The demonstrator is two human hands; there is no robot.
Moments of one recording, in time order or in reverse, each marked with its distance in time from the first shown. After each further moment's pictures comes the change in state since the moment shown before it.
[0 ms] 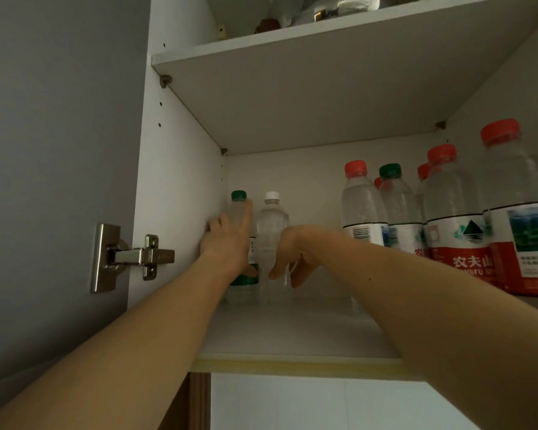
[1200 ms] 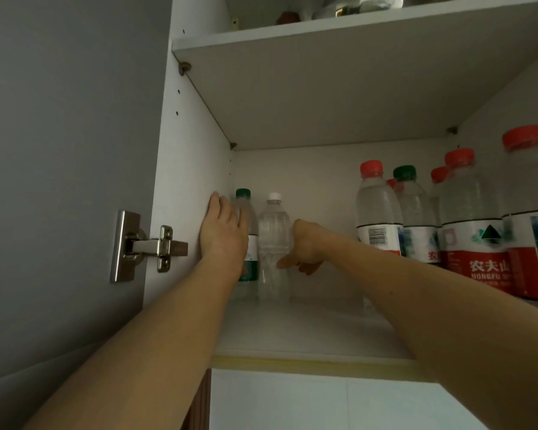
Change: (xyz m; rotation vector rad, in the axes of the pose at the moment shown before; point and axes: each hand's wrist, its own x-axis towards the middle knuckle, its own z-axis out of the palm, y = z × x) left_hand 0.009 -0.018 0.009 0.781 0.115 -0.012; right_hand 0.014 0.013 -0.002 -0.258 0.223 -0.236
